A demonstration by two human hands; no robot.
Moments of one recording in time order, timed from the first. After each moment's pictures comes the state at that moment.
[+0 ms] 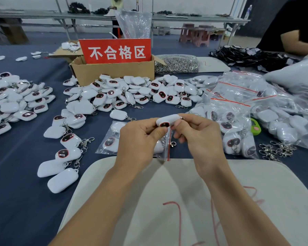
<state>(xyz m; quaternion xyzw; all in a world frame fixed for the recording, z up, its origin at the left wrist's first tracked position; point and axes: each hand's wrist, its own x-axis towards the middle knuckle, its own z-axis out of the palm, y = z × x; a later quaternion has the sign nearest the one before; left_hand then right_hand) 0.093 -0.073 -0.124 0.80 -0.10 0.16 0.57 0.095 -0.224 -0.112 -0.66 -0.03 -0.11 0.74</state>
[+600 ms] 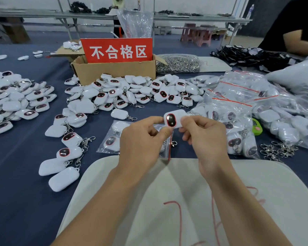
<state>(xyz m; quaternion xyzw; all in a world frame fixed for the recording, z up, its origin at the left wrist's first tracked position) 0.089 -0.079 -0.125 0.85 -0.03 0.18 0.49 0.099 -0.228 -0.114 -0.70 0.06 -0.13 0.70</state>
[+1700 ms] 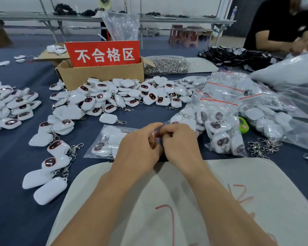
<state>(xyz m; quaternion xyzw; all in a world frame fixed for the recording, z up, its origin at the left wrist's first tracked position) 0.095 -0.085 -0.127 0.92 -0.09 0.11 0.36 0.105 -0.214 -0.125 -0.88 0.00 -0.09 0.46</state>
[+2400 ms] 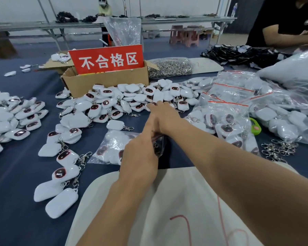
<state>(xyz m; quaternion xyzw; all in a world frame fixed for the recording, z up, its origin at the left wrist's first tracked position) 0.097 -0.075 -0.125 0.94 -0.02 0.10 0.34 0.229 -0.170 -0.107 -0.99 -0.12 0.01 0.10</state>
